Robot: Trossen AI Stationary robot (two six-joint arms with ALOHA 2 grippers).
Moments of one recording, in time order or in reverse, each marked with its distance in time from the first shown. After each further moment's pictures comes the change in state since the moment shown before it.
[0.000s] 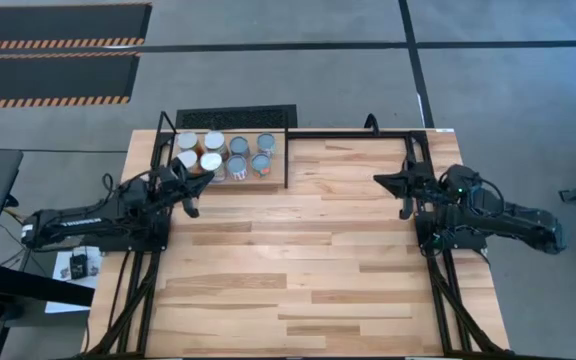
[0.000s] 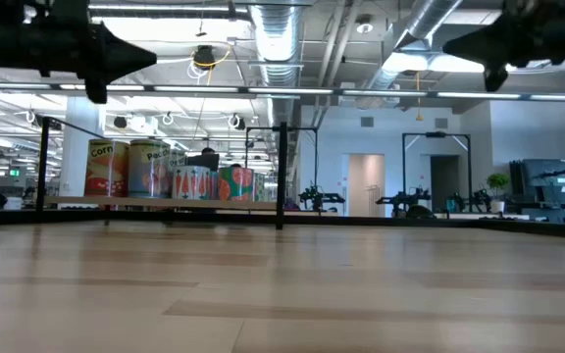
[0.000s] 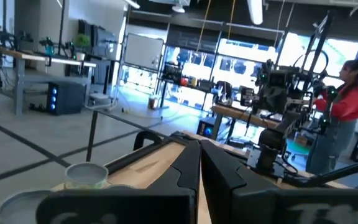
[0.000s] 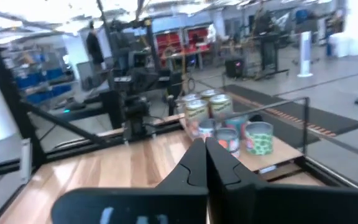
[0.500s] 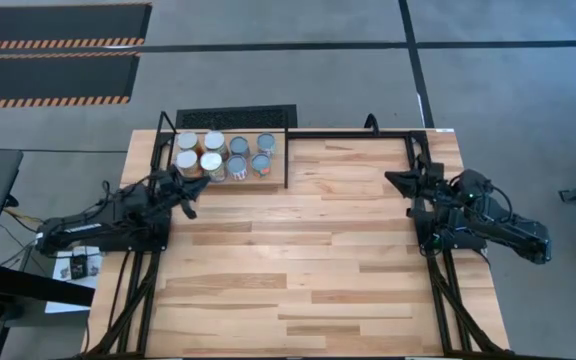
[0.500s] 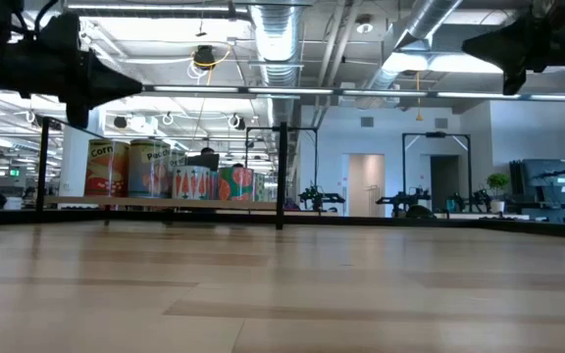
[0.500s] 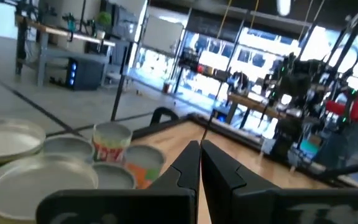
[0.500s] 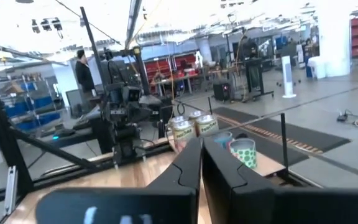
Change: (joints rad) left arm 0.000 -0.272 -0.082 -0.263 -0.070 -0.091; right arm -0.058 -0.256 -0.079 -0.049 0.029 0.029
